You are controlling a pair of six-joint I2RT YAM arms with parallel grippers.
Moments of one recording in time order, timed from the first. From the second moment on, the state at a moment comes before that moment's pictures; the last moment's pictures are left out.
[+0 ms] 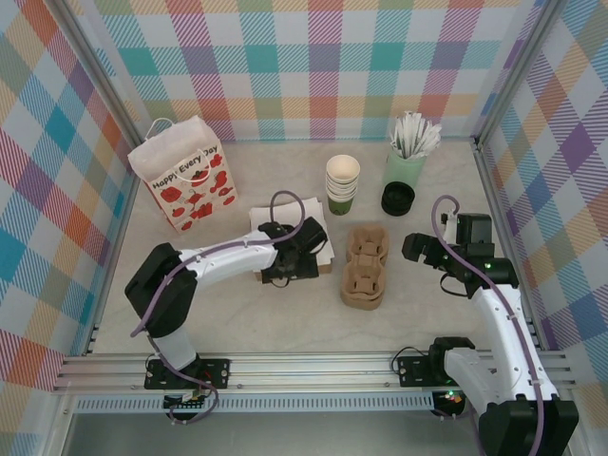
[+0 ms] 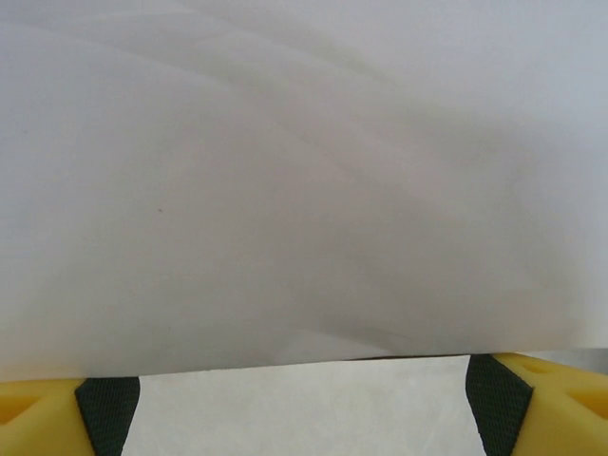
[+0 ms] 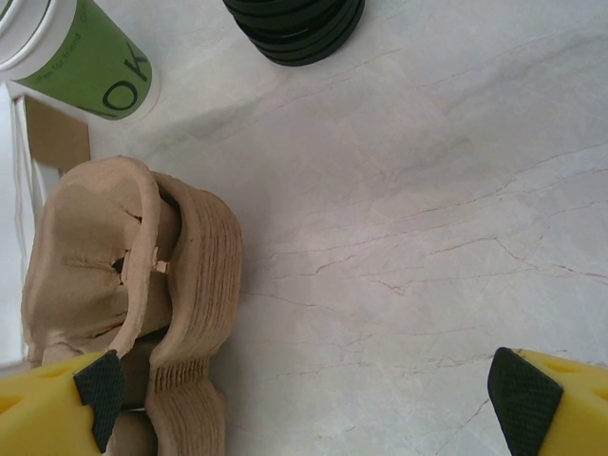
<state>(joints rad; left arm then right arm) -0.85 1.73 1.23 -0.87 -0.17 -0.96 0.01 0.85 0.77 -0.80 -0.19 0.26</state>
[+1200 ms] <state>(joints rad) -0.55 1.84 1.53 -0.79 -0.07 -0.62 0.01 0.98 0.99 -0.95 -0.34 0.34</state>
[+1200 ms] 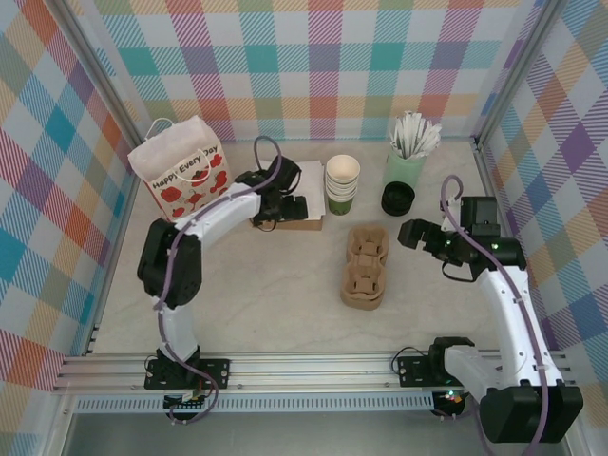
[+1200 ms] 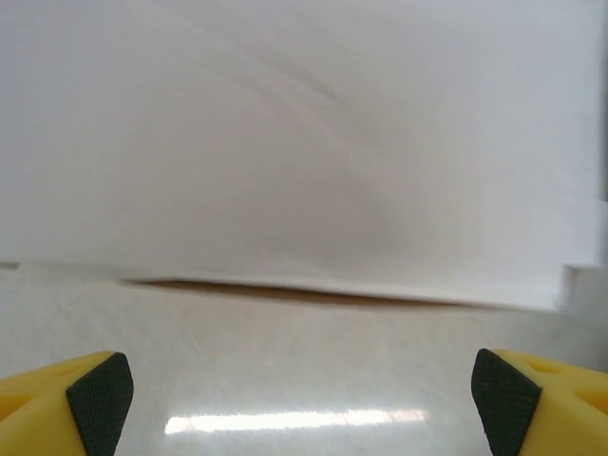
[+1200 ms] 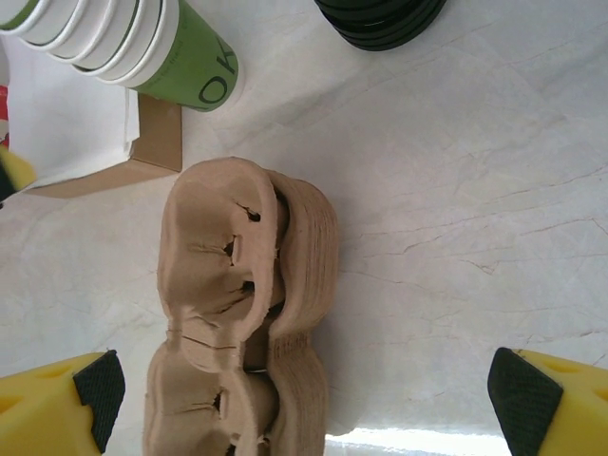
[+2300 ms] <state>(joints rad) -0.57 0.90 0.72 -0.51 0.08 -0.83 0.23 1.70 1.80 -1.10 -0.38 0.48</state>
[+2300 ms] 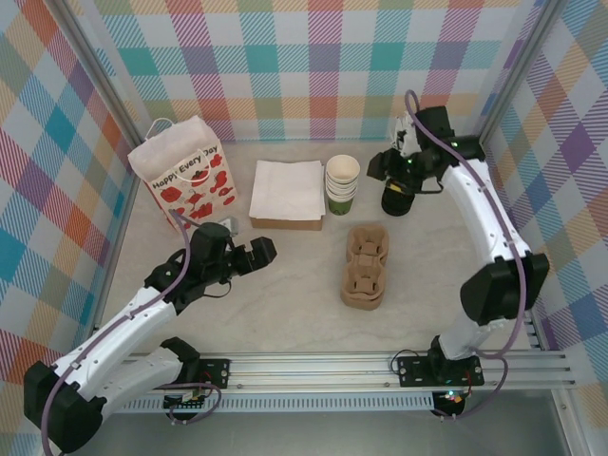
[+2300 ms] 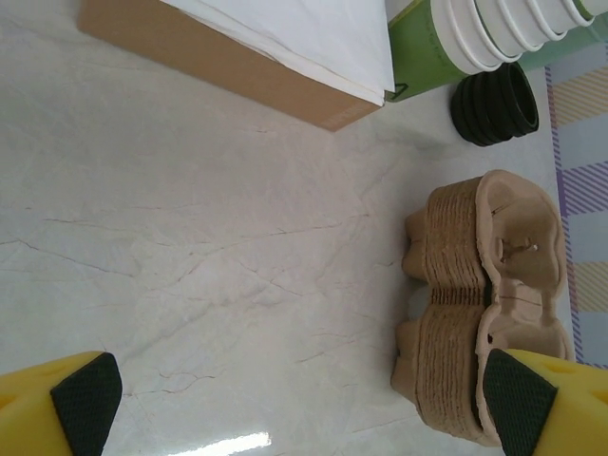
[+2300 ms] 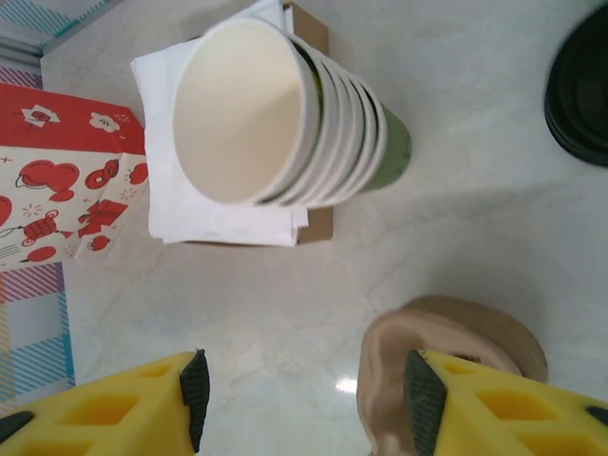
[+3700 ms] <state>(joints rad) -0.57 0.84 0.70 -0.58 0.02 -0.87 0.30 2.19 2.34 -1.33 -0.26 0.41</state>
